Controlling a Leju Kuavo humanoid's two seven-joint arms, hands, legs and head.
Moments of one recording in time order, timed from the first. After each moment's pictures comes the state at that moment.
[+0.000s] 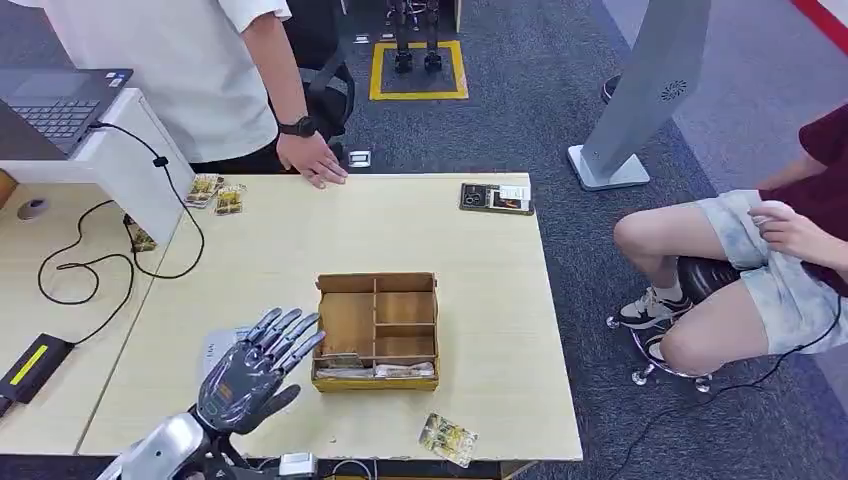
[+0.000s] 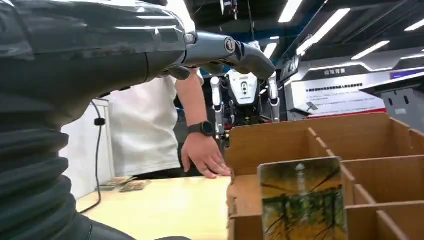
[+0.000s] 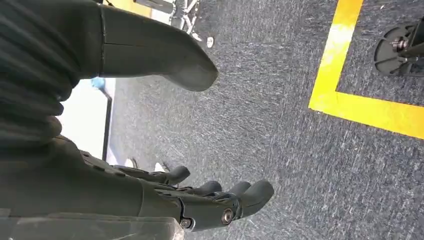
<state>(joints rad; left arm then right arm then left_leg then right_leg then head) -0.11 0.39 -0.61 -1.51 -1.15 0.46 -0.10 -0.07 -0.01 1.56 -0.07 -1.19 -0.44 0.03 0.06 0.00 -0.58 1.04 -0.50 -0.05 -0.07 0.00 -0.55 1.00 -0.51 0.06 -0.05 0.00</state>
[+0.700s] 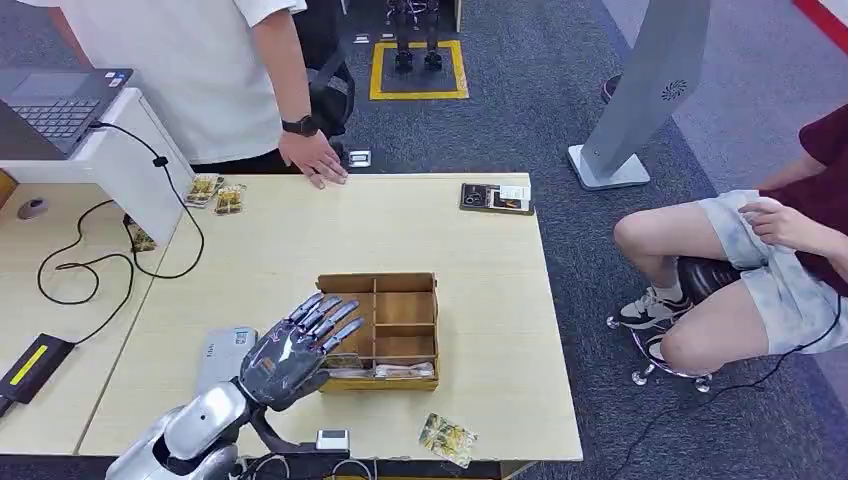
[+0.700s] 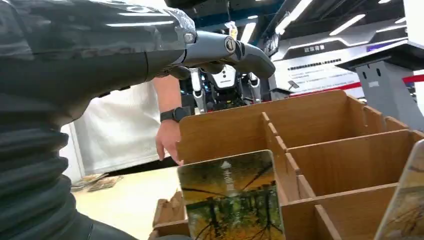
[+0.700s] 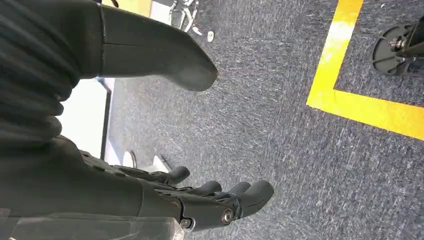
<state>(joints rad) -0.25 0.32 -0.73 -1.45 -1.17 0.29 -0.06 -0.08 -0.01 1.56 -0.07 -1.16 -0.43 0.04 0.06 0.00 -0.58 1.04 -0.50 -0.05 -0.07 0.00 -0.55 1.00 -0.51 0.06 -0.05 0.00</state>
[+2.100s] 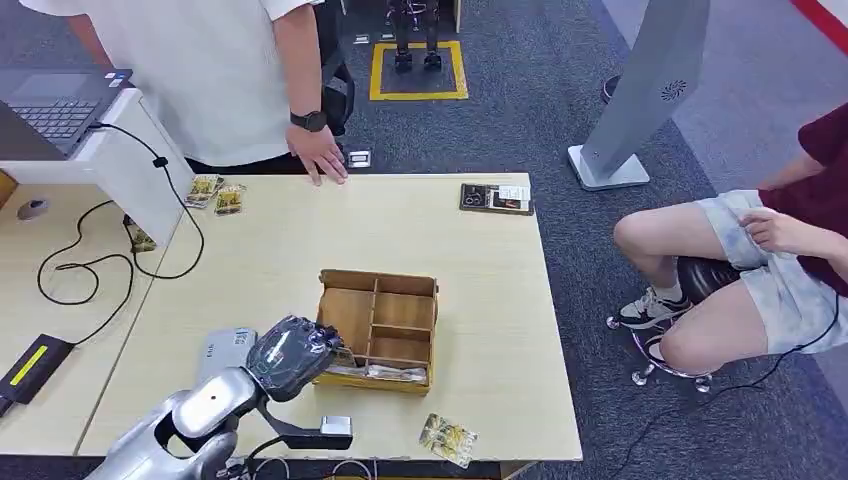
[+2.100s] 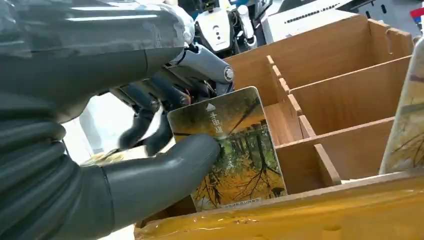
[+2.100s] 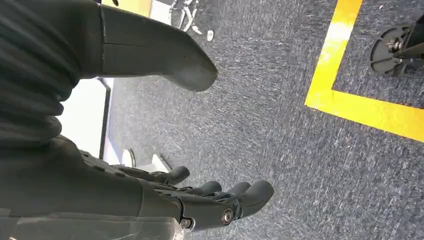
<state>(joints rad) -0.34 0.36 -0.81 -1.42 -1.11 0.09 -0.02 -0.08 -0.01 1.56 -0.07 -1.14 -0.43 0.04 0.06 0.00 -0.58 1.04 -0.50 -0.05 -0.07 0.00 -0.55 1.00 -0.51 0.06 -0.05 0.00</state>
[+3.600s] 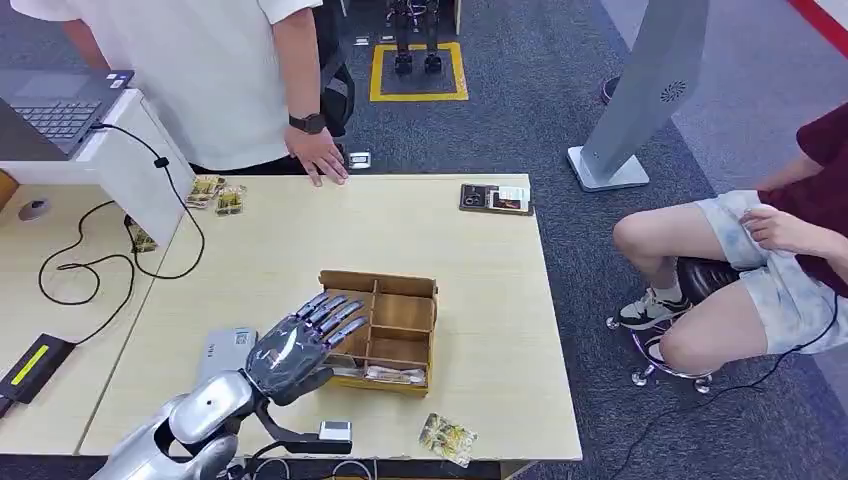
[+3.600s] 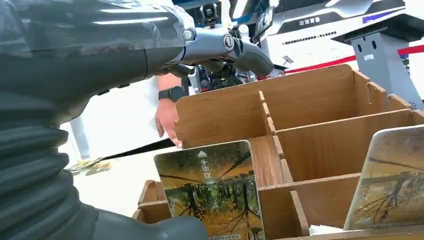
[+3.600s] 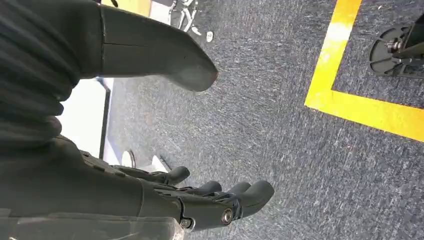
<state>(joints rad) -0.32 0.36 -0.81 -1.44 -1.10 0.15 -0.02 -0.08 -0.01 1.56 -0.07 -1.14 -0.43 0.04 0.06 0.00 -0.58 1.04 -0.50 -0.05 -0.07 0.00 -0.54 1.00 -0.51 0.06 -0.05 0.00</state>
